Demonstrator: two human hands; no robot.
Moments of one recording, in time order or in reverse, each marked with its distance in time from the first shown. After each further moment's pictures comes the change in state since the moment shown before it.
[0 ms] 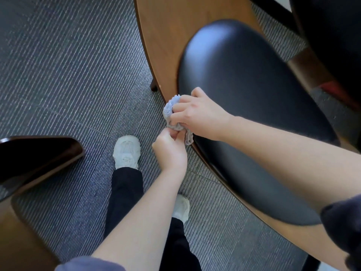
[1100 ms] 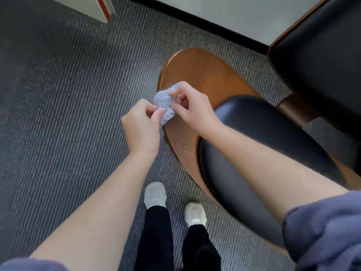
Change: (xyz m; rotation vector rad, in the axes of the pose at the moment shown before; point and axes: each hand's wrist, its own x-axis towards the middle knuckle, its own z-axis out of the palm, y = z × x) left_hand 0.177 0.222 -0.112 0.152 -0.025 0.518; right_hand 0.163 0.105 -0.103 0.855 0.459 0.853
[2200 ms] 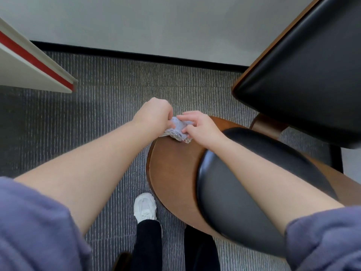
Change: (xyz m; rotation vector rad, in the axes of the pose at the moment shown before) left_hand 0.196 0.143 0.068 0.760 -0.879 0.513; right_hand 0.100 0.015 -0.088 0.113 0.089 0.581
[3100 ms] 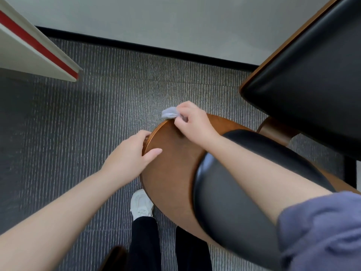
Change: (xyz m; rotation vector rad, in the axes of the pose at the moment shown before) left_hand -0.086 -0.030 0.057 -0.367 0.038 -0.205; right_hand 0.022 0.010 0.010 -0.128 0.007 -0.320
